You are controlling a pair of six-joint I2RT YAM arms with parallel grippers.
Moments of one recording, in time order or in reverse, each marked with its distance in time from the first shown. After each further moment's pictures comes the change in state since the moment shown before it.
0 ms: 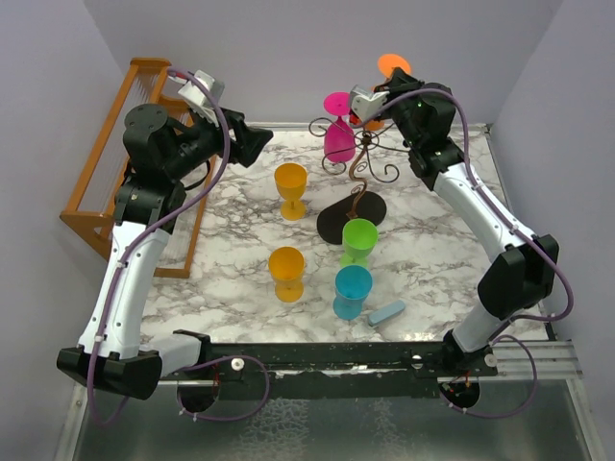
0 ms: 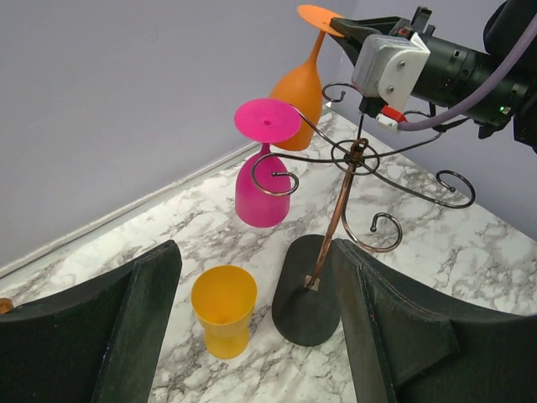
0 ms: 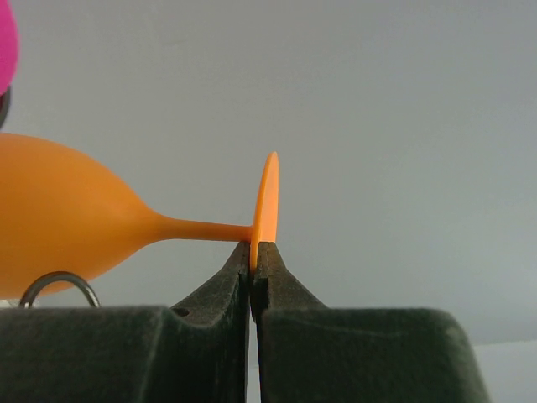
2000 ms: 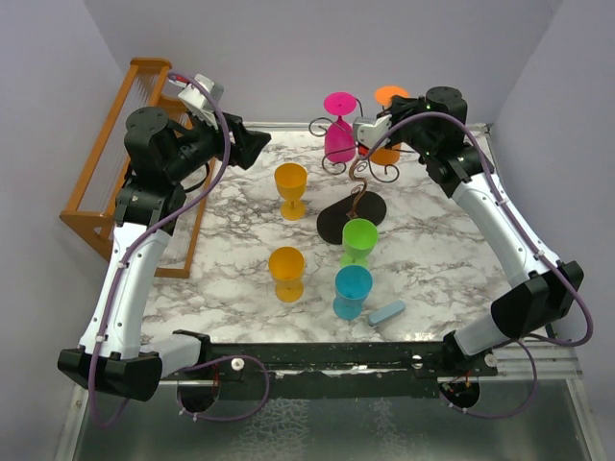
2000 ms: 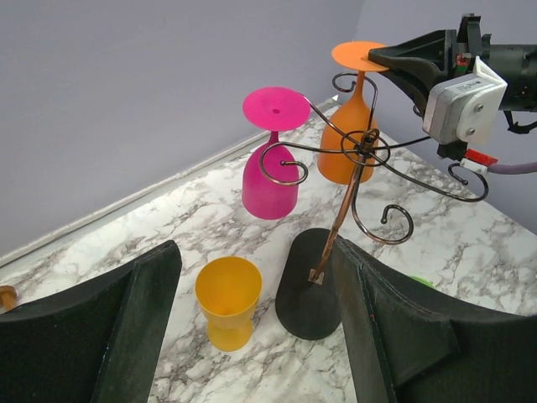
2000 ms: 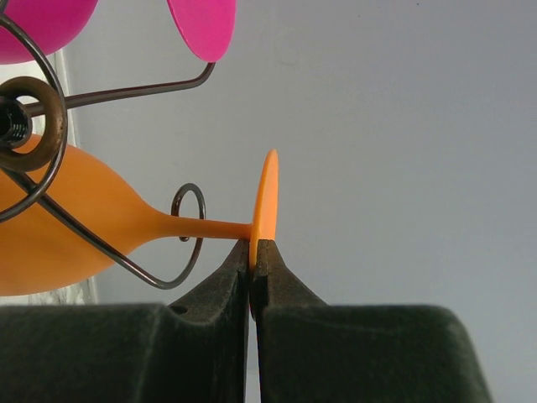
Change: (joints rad) left arm 0.014 -0.010 -0.036 0.005 0.000 0.004; right arm 0.000 -0.135 0.018 -0.475 -0.143 -0.153
